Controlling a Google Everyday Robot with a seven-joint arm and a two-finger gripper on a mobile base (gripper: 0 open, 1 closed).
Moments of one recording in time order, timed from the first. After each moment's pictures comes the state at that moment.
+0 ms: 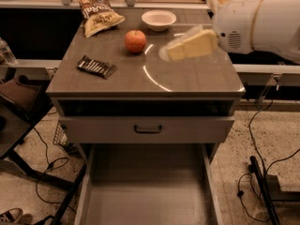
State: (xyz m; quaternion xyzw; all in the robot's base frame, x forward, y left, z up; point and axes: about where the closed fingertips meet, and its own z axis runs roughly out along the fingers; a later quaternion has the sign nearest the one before) arm 0.551 -0.080 1.038 -0.43 0.67 0.17 0.58
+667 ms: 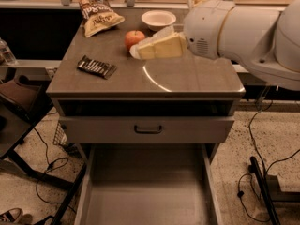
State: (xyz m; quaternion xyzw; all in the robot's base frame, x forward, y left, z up) arm 0.549 -0.027 1.050 -0.42 0.62 0.18 0.64
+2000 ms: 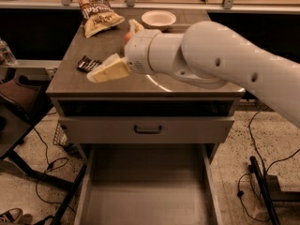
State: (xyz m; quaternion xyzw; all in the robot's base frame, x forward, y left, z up) arm 0.589 0.091 0.961 -0.47 0.62 0.20 0.59
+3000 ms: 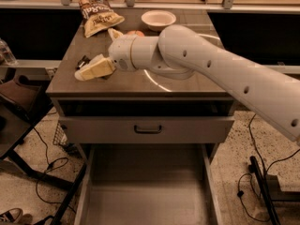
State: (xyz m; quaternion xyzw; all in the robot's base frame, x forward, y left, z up) arm 0.644 0.152 0.920 -0.49 0.60 0.29 0.56
